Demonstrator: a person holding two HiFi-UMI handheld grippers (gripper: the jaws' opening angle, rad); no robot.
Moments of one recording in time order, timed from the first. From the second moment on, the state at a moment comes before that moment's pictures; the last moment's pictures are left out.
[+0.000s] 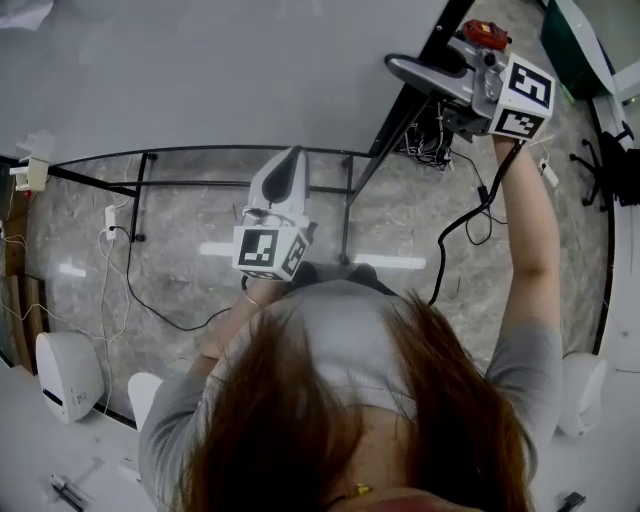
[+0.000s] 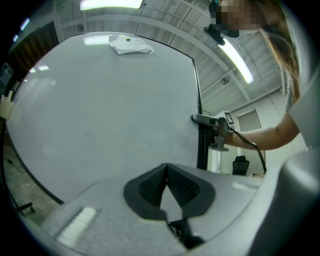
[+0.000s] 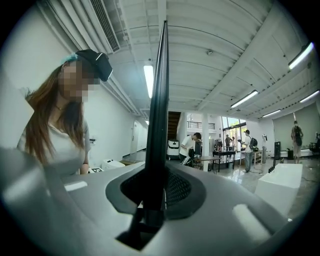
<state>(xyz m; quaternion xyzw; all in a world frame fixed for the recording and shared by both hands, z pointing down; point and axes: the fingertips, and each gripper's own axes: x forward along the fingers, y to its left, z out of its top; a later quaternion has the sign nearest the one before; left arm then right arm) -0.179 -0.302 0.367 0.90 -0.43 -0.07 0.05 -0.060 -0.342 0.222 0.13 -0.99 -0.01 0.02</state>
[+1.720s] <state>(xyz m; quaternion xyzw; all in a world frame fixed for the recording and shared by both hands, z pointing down) -0.144 -0.203 0.374 0.85 -0.52 -0.08 0.06 0.024 -0.314 0.214 0.09 -1.00 -0.01 0.02</state>
